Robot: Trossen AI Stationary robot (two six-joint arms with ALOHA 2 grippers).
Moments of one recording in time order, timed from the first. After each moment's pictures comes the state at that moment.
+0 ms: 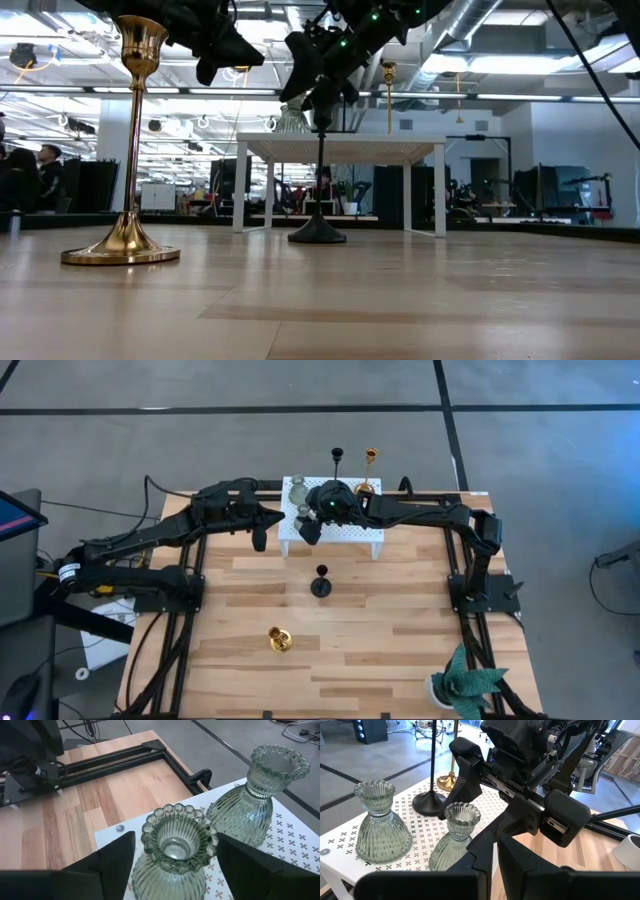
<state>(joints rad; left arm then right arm) 0.44 0.83 0.76 -0.03 0.14 -0.12 -0.26 1.87 1.57 -0.25 0.15 0.10</state>
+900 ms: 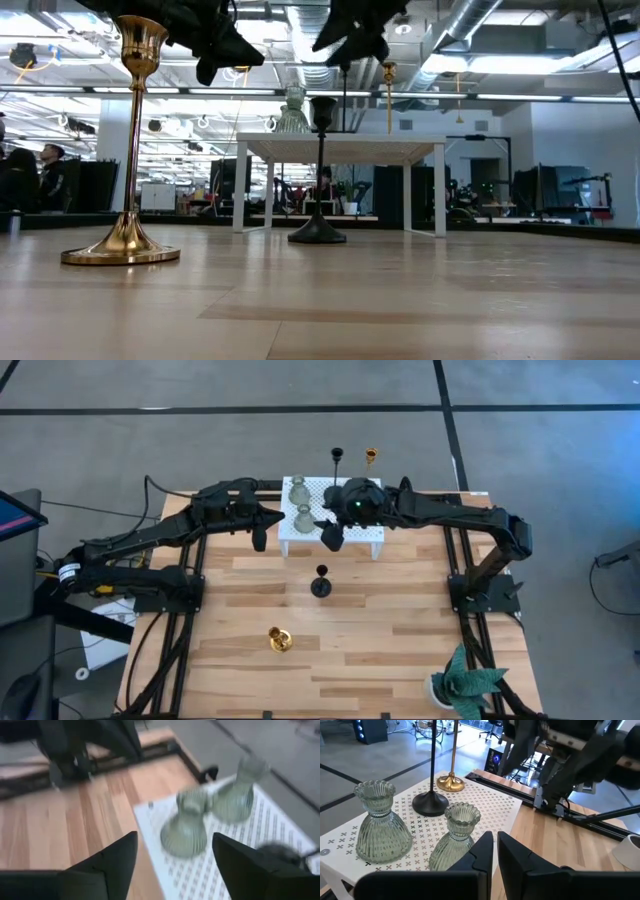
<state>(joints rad) 0.44 0.83 0.76 -0.03 0.14 -0.12 -0.20 1.64 1.57 -0.52 0.15 0.10</state>
